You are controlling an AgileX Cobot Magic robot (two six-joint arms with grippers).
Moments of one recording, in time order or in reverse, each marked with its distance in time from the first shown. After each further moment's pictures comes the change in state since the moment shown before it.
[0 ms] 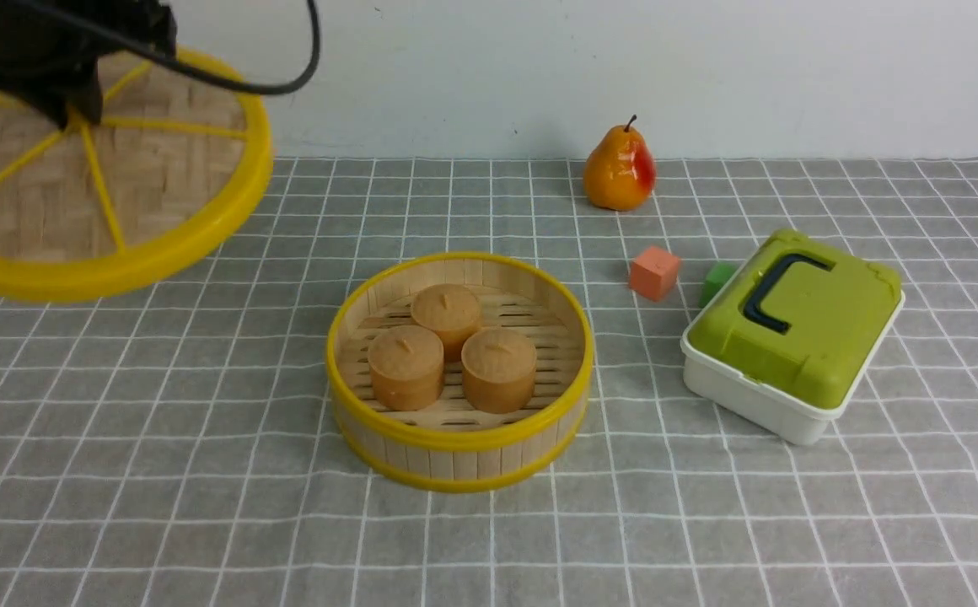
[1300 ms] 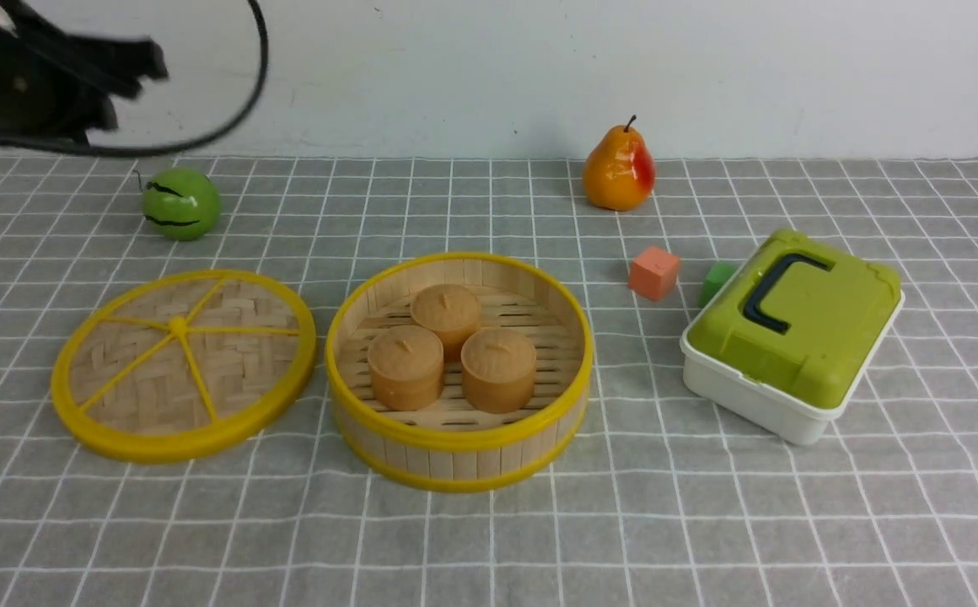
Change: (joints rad) right arm 0.000 0.000 0.000 0.000 0.000 0.000; left arm 0.024 -0.319 0.353 -0.080 -0.490 -0.112
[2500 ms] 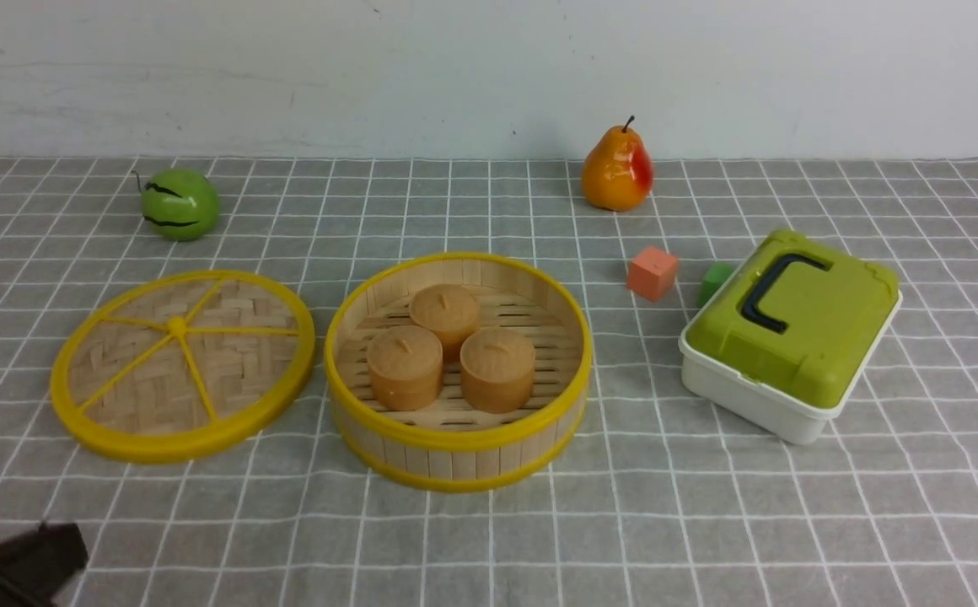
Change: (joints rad) right arm 0.000 0.000 0.000 0.000 0.000 0.000; left arm -0.009 -1.097 1.167 -0.757 -0.274 0.698
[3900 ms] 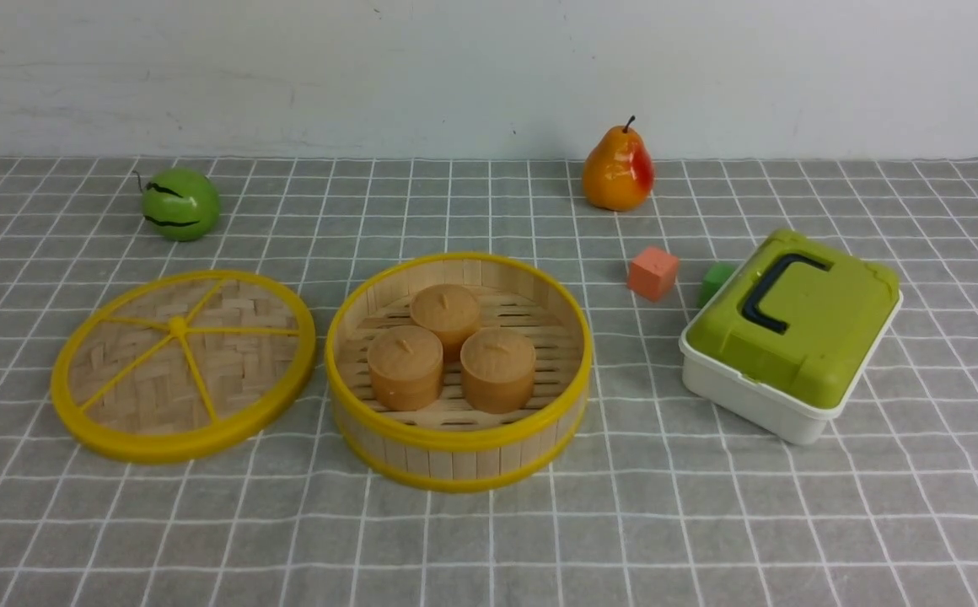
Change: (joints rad) right arm 0.000 0.000 0.000 0.000 0.000 0.000; left arm 0.058 -0.353 0.335 0.544 0.015 -0.334
